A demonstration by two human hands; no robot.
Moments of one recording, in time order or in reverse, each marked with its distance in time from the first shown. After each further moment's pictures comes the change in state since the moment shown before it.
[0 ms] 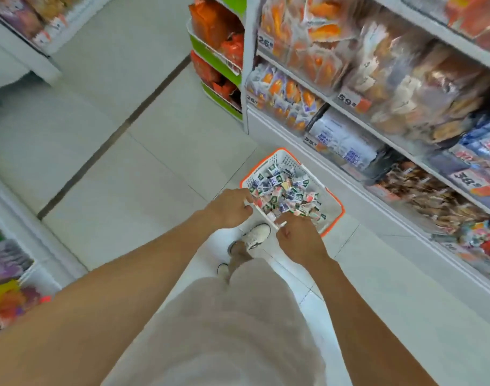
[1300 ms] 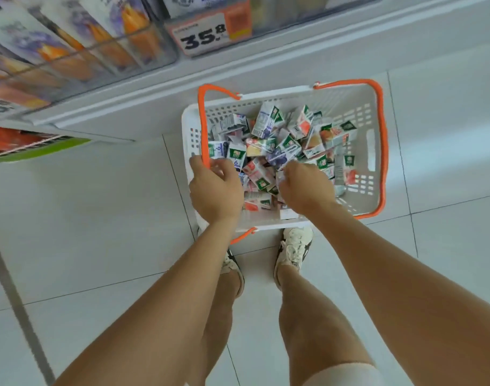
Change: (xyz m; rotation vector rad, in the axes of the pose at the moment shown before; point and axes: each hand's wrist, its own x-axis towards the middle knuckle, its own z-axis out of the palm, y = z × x) left_hand 0.486 -0.107 0.207 0.019 0.537 0.124; right_hand 0.366 0.258 0.248 0.257 0.252 0.757
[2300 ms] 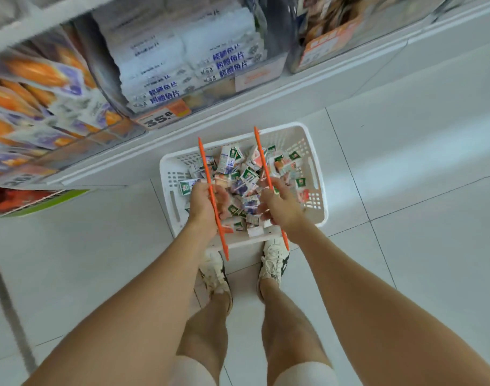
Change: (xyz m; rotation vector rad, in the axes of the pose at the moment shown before) left_hand -0.027 0.092 -0.030 -0.709 -0.766 -0.678; right_hand -0.075 0.034 -0.088 1.263 -0.085 0.242
